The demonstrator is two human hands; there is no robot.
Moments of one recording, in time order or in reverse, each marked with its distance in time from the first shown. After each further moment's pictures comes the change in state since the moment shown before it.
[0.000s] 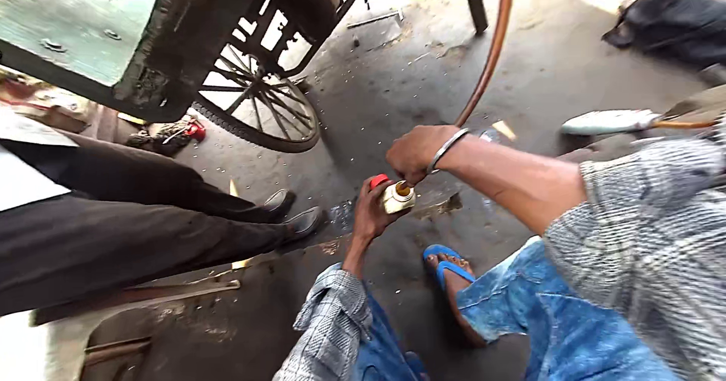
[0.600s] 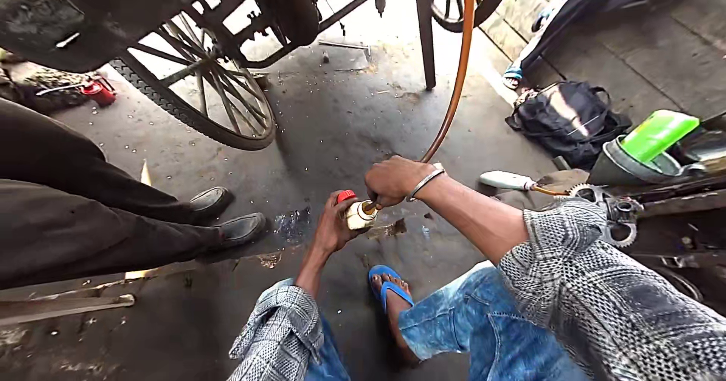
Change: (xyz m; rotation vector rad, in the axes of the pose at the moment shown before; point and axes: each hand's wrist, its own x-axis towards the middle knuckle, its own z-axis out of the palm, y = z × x) left_hand 0.012 -0.005 0.008 -0.019 -0.050 -0.027; right_hand 0.004 0.016 0.014 -0.091 -0.052 -0.050
